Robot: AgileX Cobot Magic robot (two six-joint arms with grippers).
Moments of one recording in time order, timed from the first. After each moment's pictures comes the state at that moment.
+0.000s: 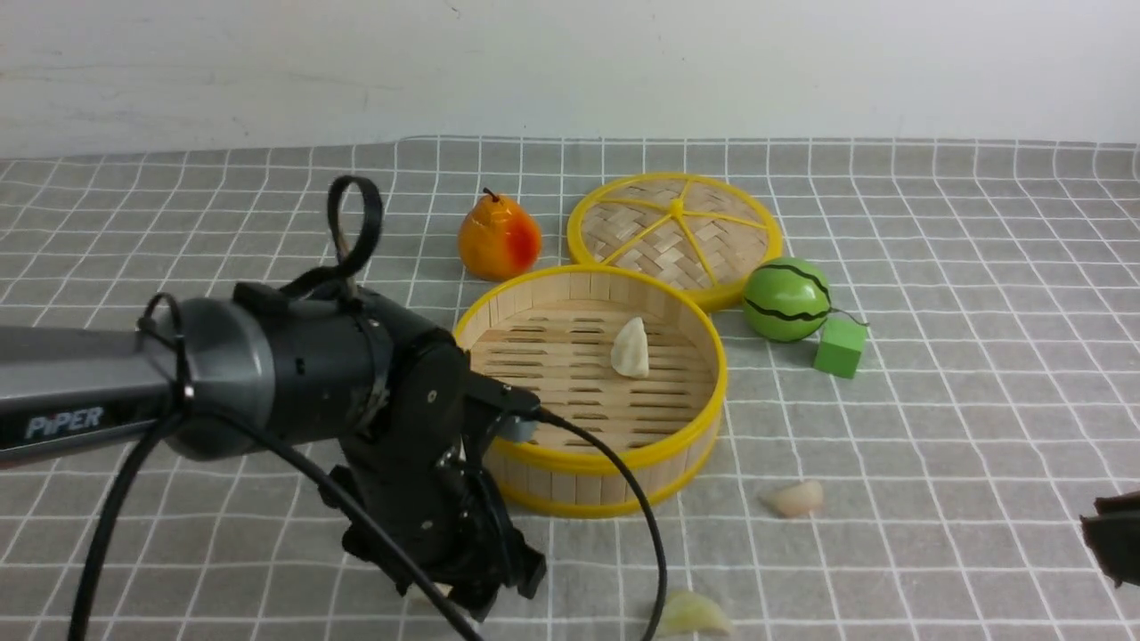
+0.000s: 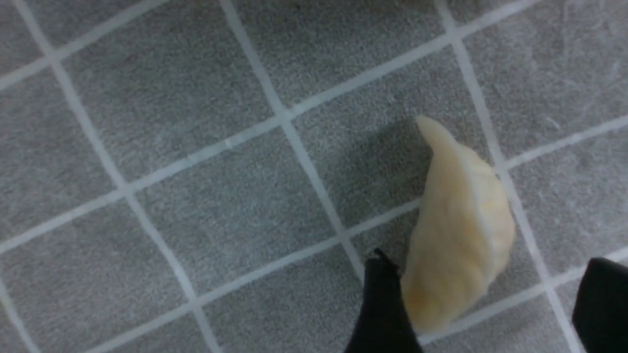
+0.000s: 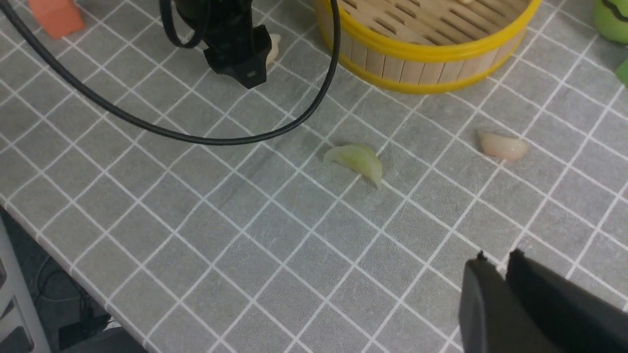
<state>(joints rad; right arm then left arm) 0.58 0.76 -0.96 0.15 1.03 -0.07 -0.59 1.82 -1.11 0.04 0.75 -0.18</state>
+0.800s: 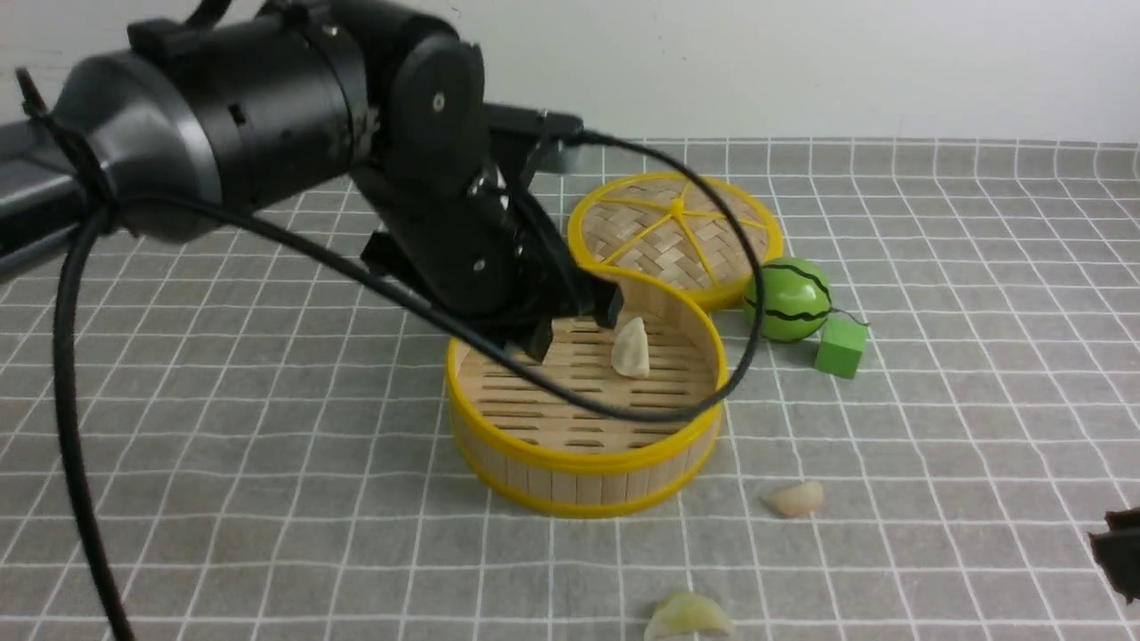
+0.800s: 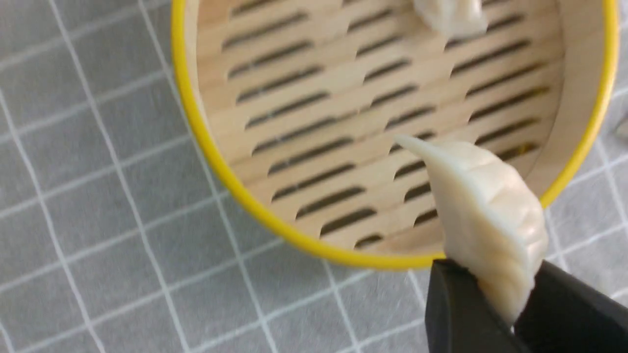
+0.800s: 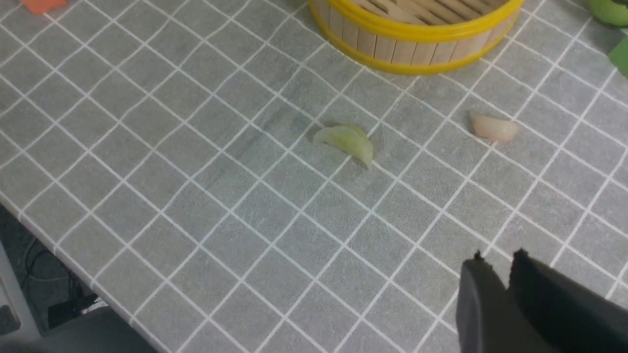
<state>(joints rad) 0.58 0.77 -0.96 0.13 1.08 -0.07 -0.58 1.81 -1.68 0.04 1.00 -0.23</state>
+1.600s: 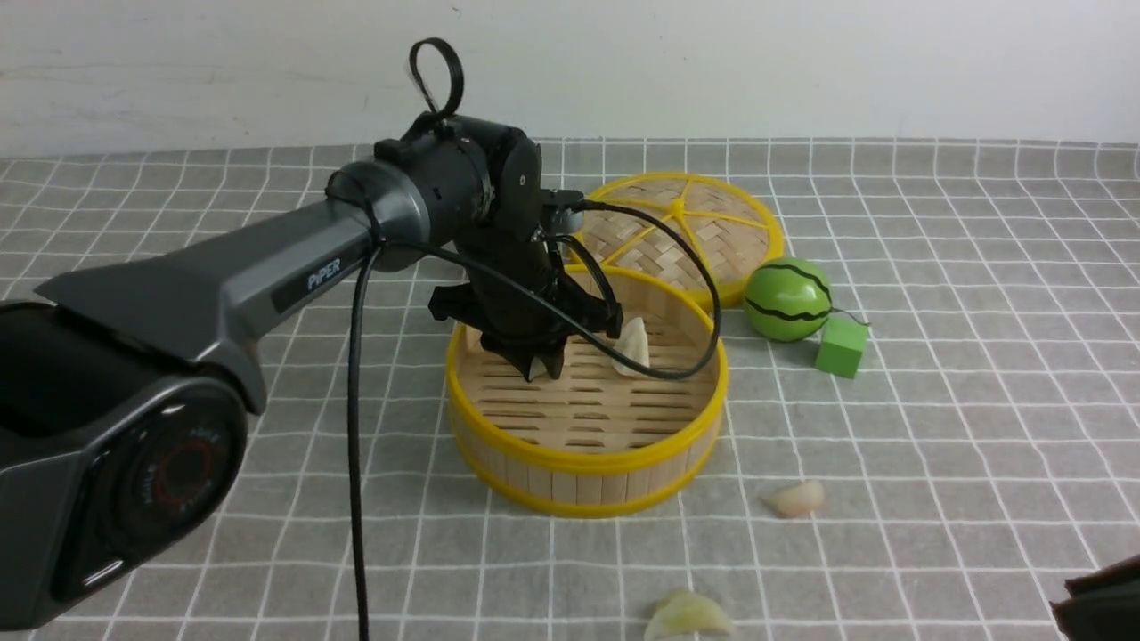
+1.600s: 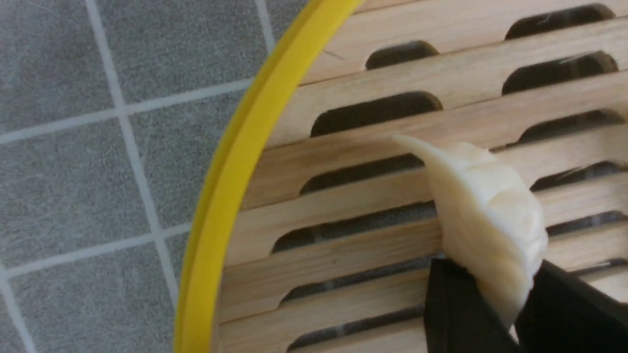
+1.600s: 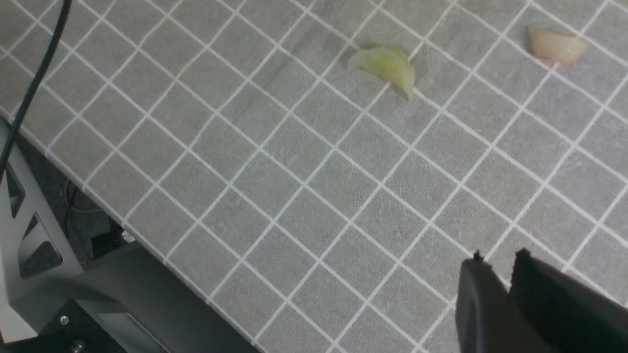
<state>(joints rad) 0.58 0.84 -0.96 0.18 1.14 -0.07 -0.46 2.31 -2.04 -0.04 0.98 -0.23</state>
